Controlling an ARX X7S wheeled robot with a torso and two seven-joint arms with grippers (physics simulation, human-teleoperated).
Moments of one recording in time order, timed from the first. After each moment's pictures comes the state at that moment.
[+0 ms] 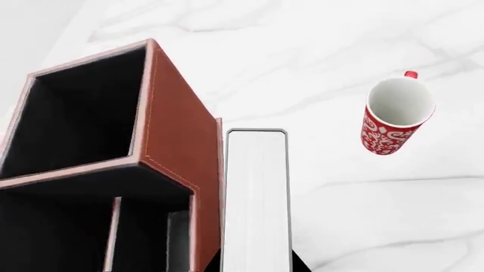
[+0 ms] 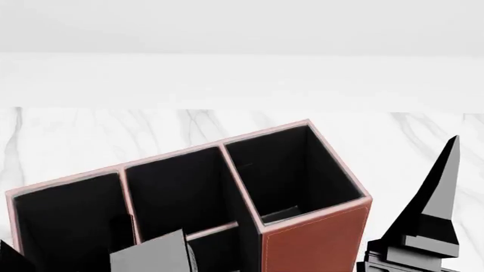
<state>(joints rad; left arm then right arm) -1.38 -0.47 0.94 0.49 -1.83 -1.36 -0.55 -0.02 0.85 -0.02 -0.99 0.73 0.11 0.90</state>
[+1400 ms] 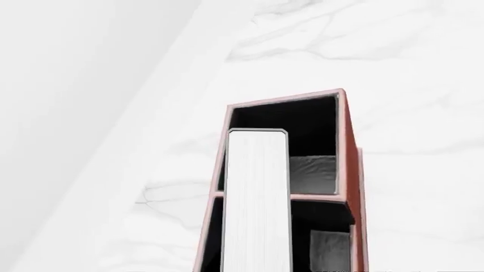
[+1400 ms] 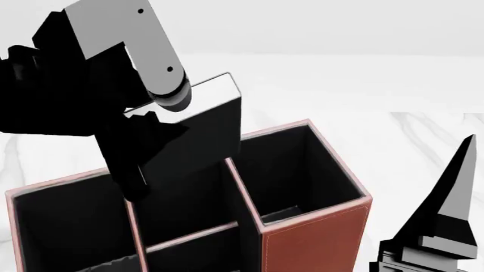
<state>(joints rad) -1.85 -0.44 1.09 0.02 -1.29 -1.33 0.07 -0.05 0.88 0.01 -0.98 0.74 0.06 0.91</state>
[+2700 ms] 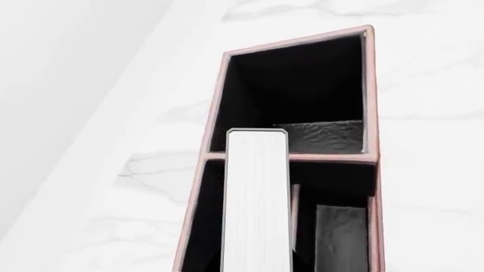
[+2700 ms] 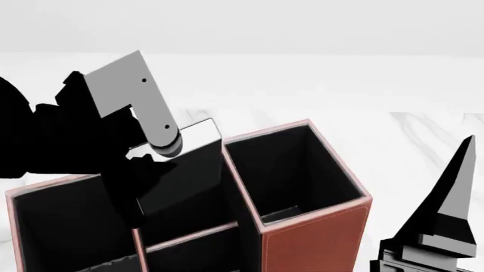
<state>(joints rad) -1.67 -0.51 1.24 0.01 -1.11 -1.13 0.16 -0.05 0.89 -0.01 -0.96 0.74 0.04 0.92</state>
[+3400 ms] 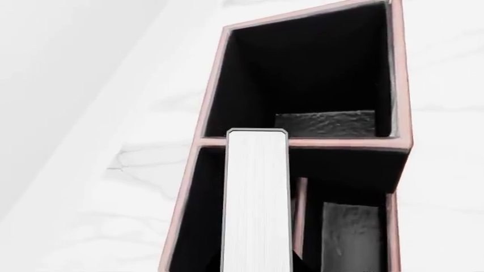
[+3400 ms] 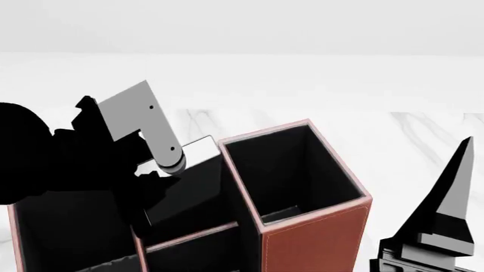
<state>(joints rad) -1.55 -0.50 1.30 -0.08 -0.99 -0.97 0.19 -0.05 0.89 -0.03 -0.94 0.73 0.02 0.92</state>
